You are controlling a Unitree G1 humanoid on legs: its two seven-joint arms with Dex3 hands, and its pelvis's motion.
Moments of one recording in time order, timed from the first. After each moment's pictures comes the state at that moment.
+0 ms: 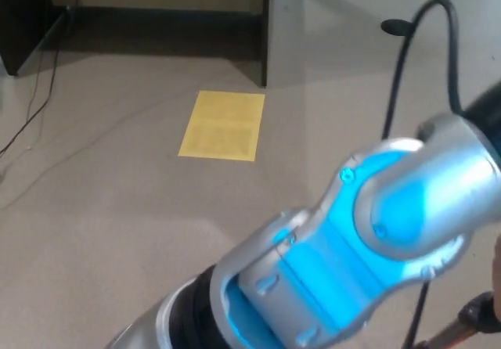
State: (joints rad) left_arm -1.04 -0.12 -0.62 -0.44 -0.01 0.48 -0.13; right_arm -0.31 -0.57 0.47 1.10 -0.51 -0.29 -0.07
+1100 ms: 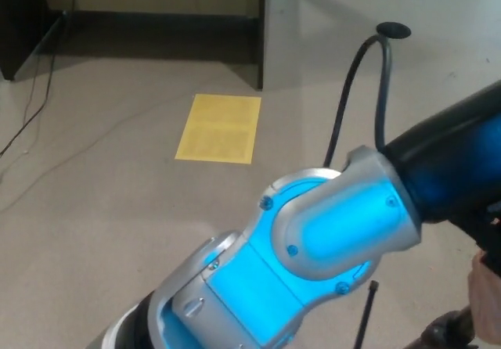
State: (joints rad) left_arm -0.93 0.01 -0.57 -0.56 -0.04 0.48 -0.26; right_arm -0.26 -0.49 0.22 1.14 -0.42 -0.28 -0.02
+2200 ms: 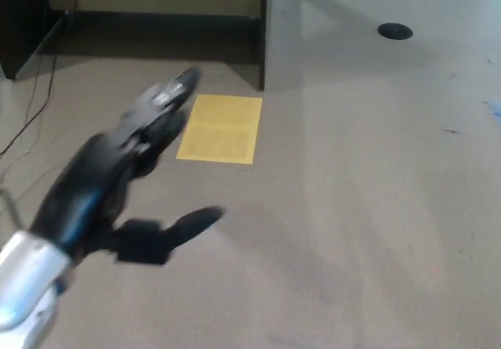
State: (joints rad) left_arm -0.13 0.38 0.09 -0.50 -0.09 0.37 -0.32; right_arm -0.24 -0.48 0.23 1.13 -0.39 -0.28 0.05
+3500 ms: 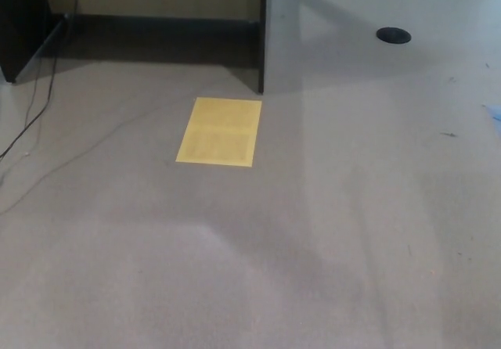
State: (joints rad) left_arm -0.02 0.54 0.08 0.94 0.08 -0.15 -0.07; right_arm -0.23 -0.53 0.25 1.15 -0.39 -0.29 0.06
